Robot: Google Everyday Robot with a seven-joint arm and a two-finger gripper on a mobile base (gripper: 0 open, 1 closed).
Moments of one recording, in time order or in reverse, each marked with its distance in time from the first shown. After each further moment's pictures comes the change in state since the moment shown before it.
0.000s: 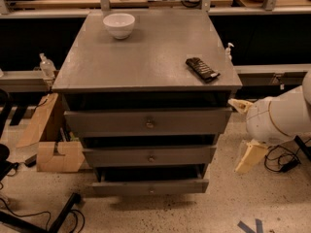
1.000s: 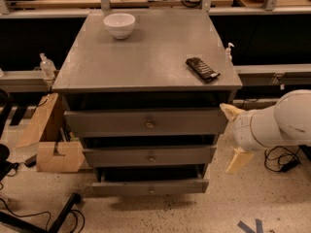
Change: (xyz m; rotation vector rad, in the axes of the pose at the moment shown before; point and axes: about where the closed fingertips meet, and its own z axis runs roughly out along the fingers) arm 0.014 -0.012 0.052 0.128 0.055 -0.122
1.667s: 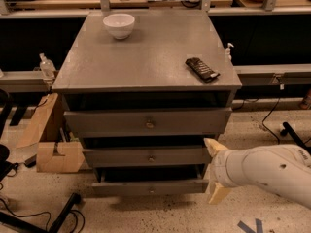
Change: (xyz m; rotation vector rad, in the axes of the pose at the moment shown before) arm 0.001 0.085 0.086 -0.034 0.000 0.003
